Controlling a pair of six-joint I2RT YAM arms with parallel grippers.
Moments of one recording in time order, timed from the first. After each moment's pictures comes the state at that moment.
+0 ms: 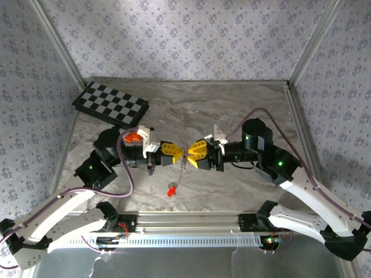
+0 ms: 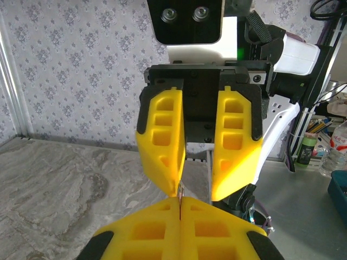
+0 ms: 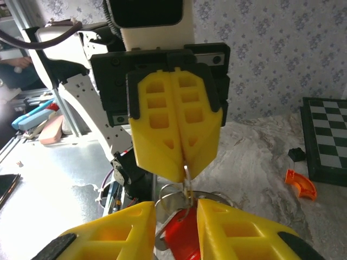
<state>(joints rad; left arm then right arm) -0.82 0.83 0.88 -0.05 0.68 -0.09 0.82 0.92 1.07 -0.34 -0.69 -0.05</state>
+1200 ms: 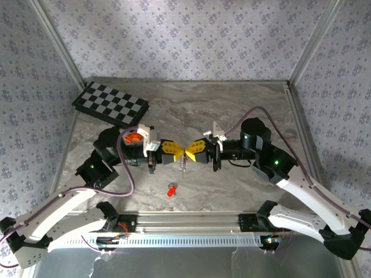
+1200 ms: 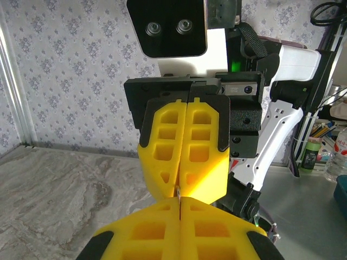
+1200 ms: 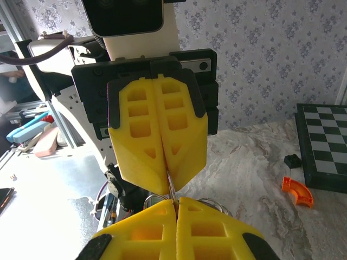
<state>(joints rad) -0.83 0.84 0.88 0.00 0.68 -0.09 0.81 0.94 1.04 -0.25 -0.69 0.00</state>
